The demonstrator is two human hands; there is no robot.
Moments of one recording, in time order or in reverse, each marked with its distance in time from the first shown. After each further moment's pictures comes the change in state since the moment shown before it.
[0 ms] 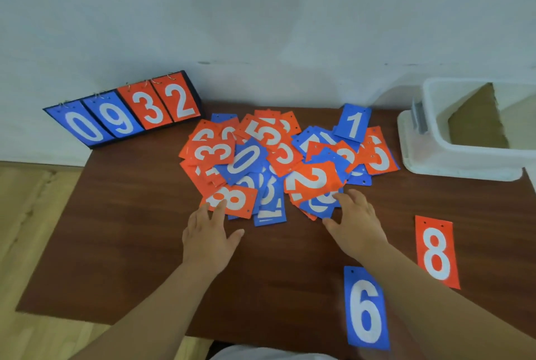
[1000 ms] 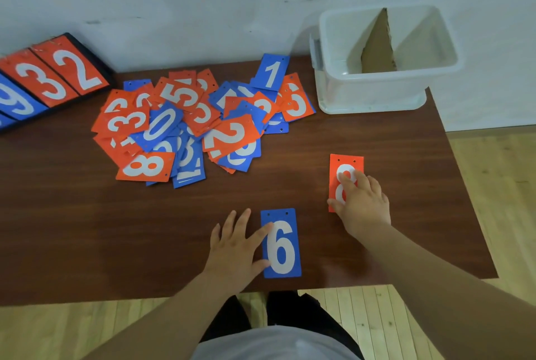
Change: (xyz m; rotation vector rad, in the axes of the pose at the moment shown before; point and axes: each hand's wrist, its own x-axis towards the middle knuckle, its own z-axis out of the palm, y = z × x) left_hand -0.129 0.155 0.113 0.289 -0.362 0.517; right_hand -0.057 0.214 -0.005 -0.209 0.064 0.142
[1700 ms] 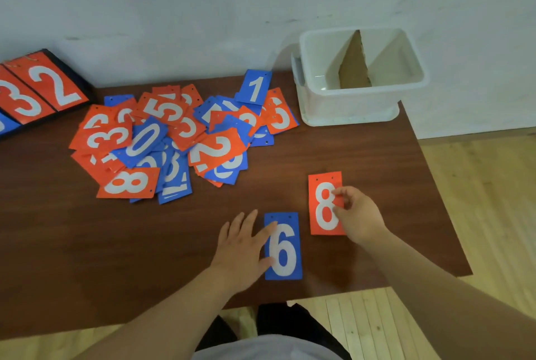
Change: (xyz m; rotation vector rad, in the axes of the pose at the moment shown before) left_hand 0.026 0.021 -0.023 -0.077 0.023 0.103; right_hand -0.016 0.009 -0.027 0.700 -0.020 0.190
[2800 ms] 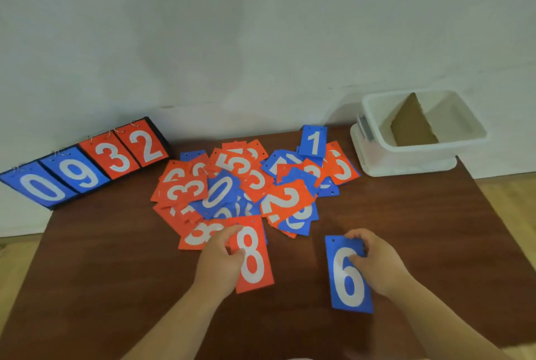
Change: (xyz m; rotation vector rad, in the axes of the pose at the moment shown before) left_hand -0.047 -0.177 -0.114 -0.878 0.497 -0.327; right_hand -0.038 -0.116 0.086 -0.096 -0.063 -0.098
